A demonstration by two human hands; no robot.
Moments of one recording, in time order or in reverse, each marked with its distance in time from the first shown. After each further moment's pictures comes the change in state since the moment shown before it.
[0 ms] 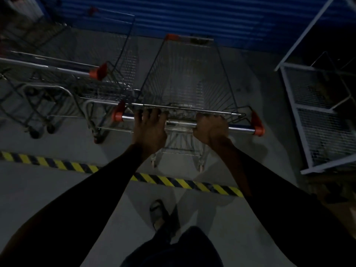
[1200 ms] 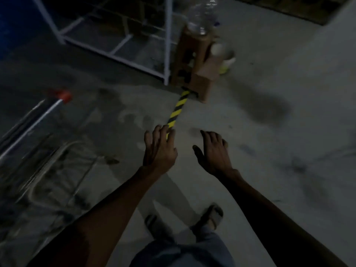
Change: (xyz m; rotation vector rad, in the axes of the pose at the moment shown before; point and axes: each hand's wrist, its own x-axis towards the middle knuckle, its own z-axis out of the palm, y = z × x) left_hand -0.075 0.229 0.008 -0.337 -0.111 1.267; right_hand -0.331 0.001 0.093 0.293 0.242 1.268
